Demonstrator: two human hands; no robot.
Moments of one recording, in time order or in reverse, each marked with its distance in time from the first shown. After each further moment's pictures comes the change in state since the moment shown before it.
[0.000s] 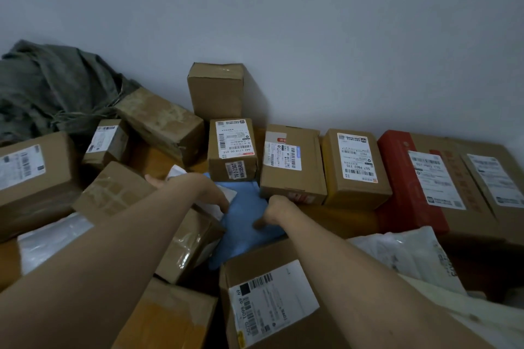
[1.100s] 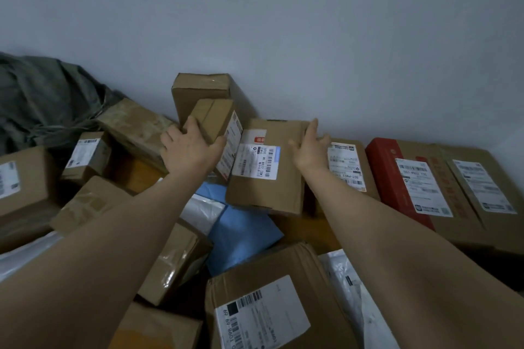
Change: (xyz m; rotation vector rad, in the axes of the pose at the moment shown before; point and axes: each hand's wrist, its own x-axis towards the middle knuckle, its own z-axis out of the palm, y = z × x) left_hand 0.016 0.028 -0.038 -0.413 0.889 0.169; right_hand 0.020 0.015 -0.112 0.407 0.714 -0.167
